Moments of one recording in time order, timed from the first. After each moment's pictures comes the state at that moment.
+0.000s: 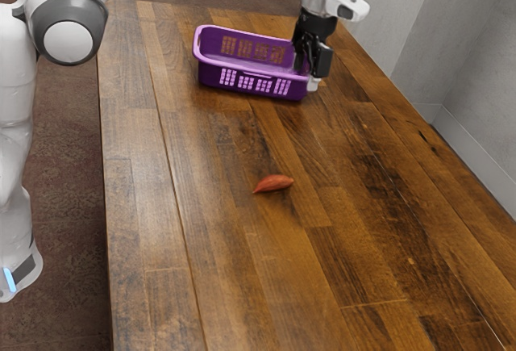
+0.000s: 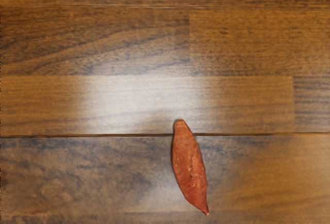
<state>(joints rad) -0.12 0.15 0.21 -1.28 -0.08 1.47 0.08</state>
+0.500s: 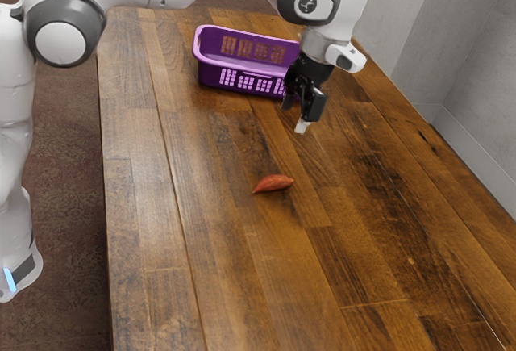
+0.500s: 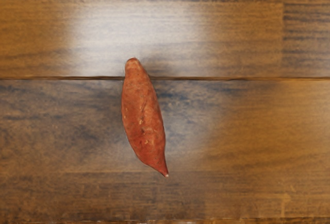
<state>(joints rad) -0.13 0.14 0.13 -1.51 -0.07 1.49 -0.03</state>
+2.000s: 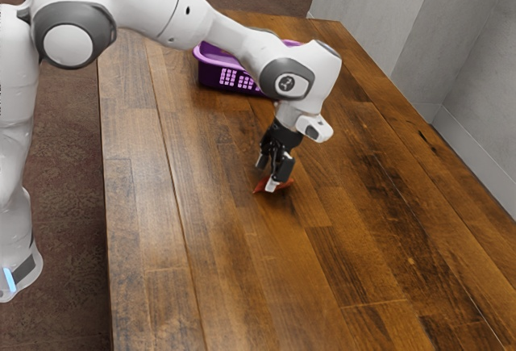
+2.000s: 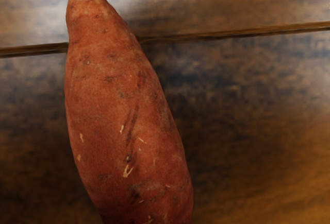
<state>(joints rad) -0.10 0.18 0.11 -1.82 -0.13 1.78 0.15</state>
